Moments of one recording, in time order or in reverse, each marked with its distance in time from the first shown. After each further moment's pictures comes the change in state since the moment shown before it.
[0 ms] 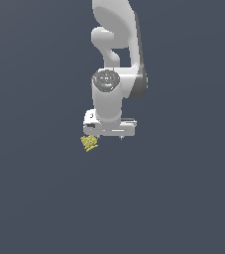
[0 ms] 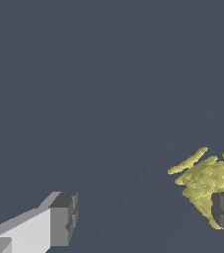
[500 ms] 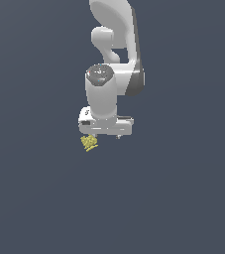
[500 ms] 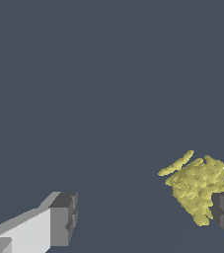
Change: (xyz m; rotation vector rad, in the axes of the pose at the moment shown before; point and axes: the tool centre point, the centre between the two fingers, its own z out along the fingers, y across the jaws) arm 0.006 0.012 -0.016 0.015 0.024 0.019
